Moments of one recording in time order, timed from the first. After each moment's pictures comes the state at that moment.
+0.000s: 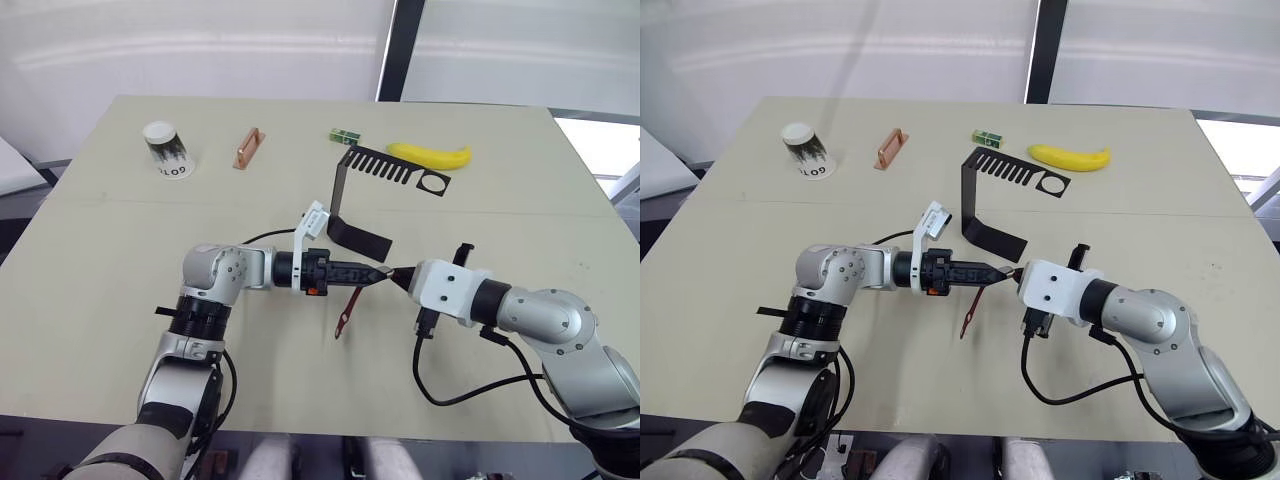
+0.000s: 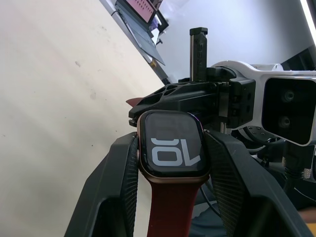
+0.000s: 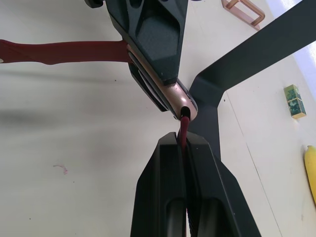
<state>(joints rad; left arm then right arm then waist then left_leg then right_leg) -0.82 0.21 -0.03 0.21 -0.64 1.24 -0.95 -0.24 -0.77 0.11 -0.66 -0.05 0.48 0.81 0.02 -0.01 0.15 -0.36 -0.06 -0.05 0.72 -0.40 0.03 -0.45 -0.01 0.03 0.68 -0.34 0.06</state>
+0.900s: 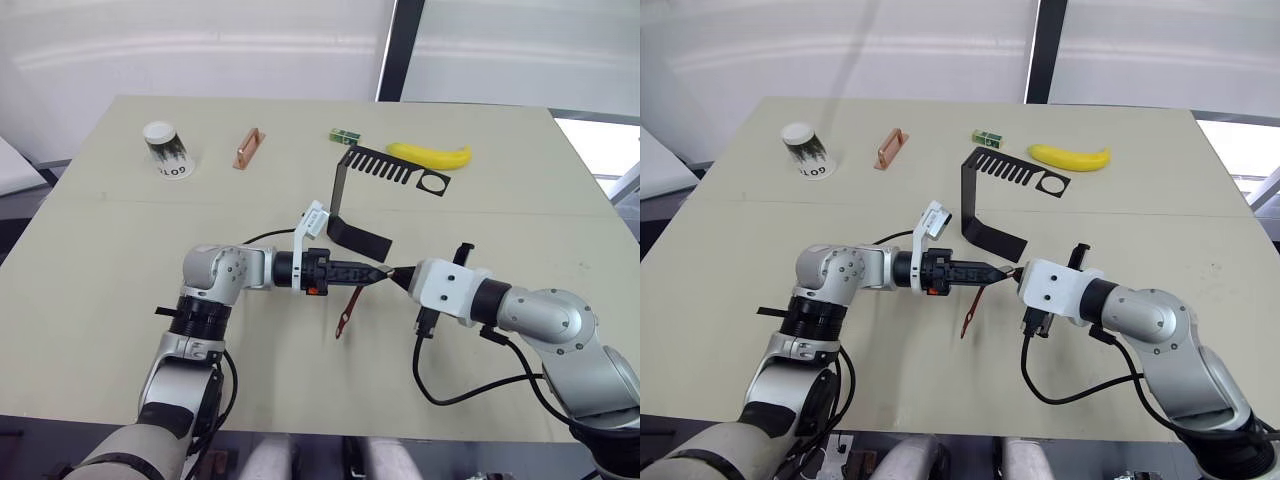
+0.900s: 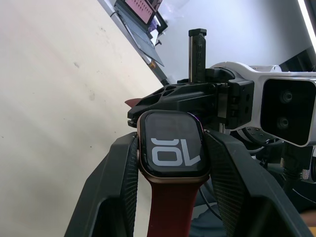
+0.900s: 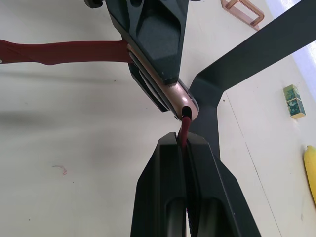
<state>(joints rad) -0.82 0.21 -0.03 0.21 -0.64 1.25 -0.95 -0.24 -0.77 0.11 -0.66 -0.05 0.48 0.81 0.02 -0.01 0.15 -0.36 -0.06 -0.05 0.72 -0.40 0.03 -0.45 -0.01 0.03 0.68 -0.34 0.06</state>
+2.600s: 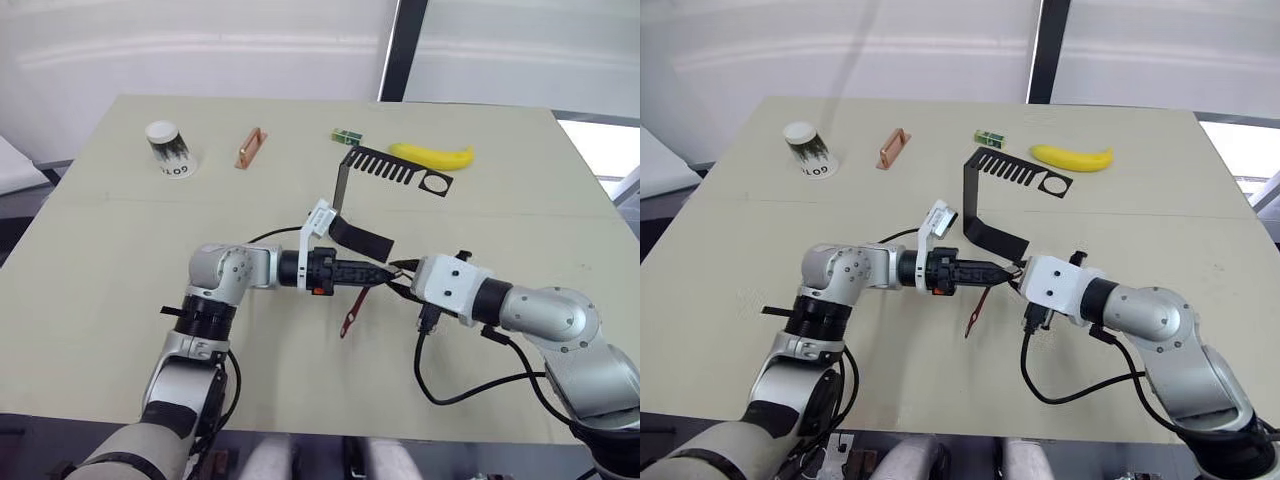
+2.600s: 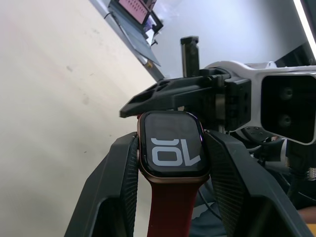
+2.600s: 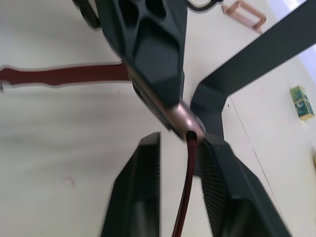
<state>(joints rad) -0.83 0.20 -0.05 0.21 -0.64 1.21 -0.97 -0.24 -0.76 0.03 -0.73 0.12 0.60 0.84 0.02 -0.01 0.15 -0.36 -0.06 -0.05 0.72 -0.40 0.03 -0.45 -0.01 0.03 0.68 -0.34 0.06</state>
